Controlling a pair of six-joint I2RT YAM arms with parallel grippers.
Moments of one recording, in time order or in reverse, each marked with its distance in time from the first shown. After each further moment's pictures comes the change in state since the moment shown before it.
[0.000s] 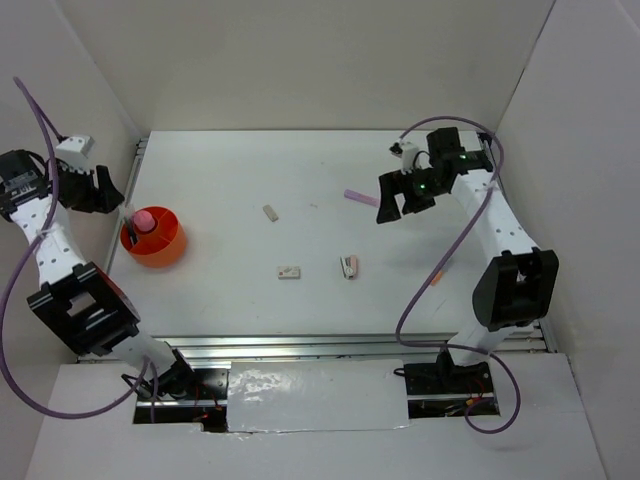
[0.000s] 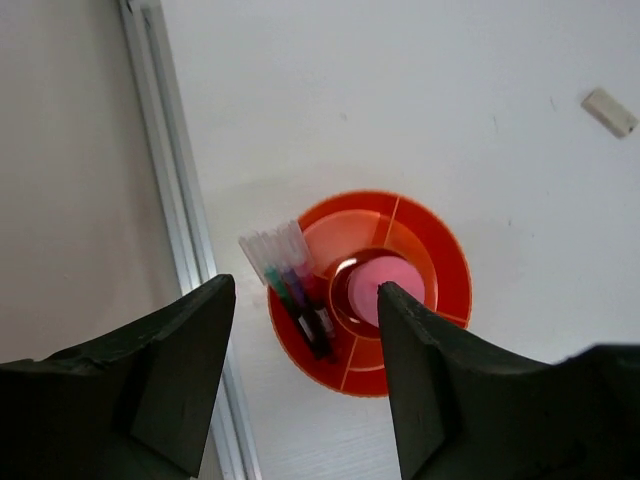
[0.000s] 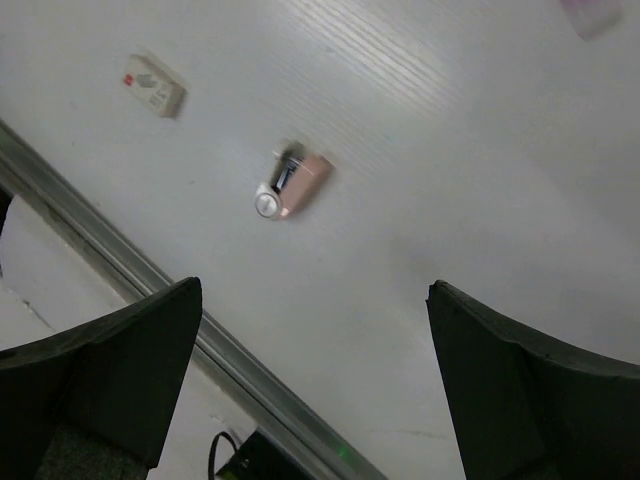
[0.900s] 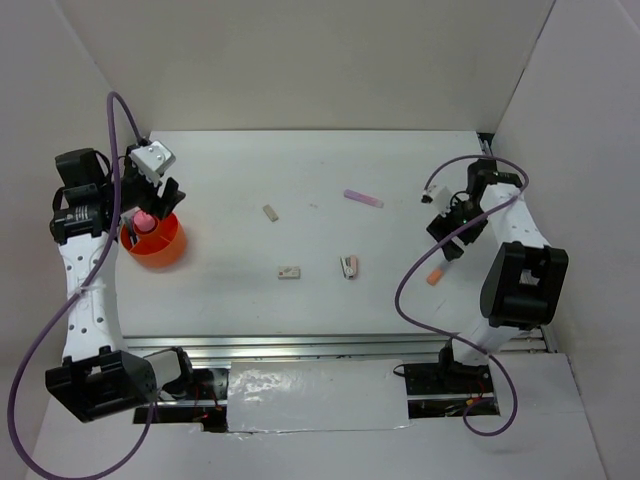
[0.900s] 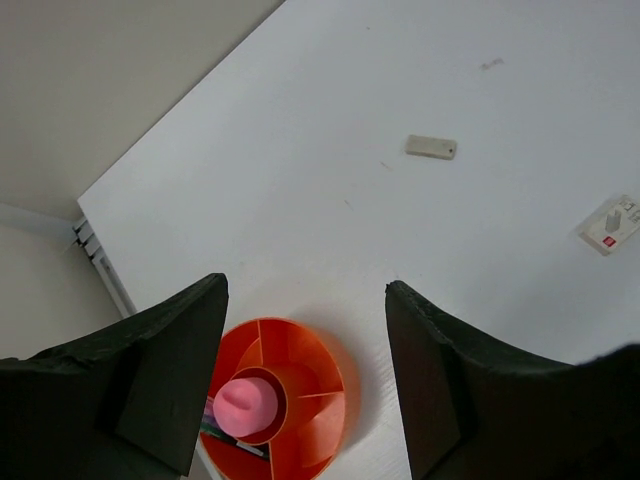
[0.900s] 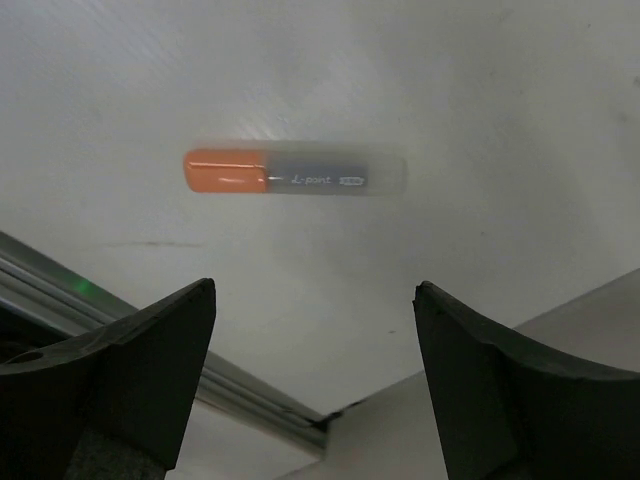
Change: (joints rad) left arm -0.370 -0.429 -0.203 0.108 0.025 0.127; right arm -0.302 0.004 -0.211 -0.105 0.364 -0.624
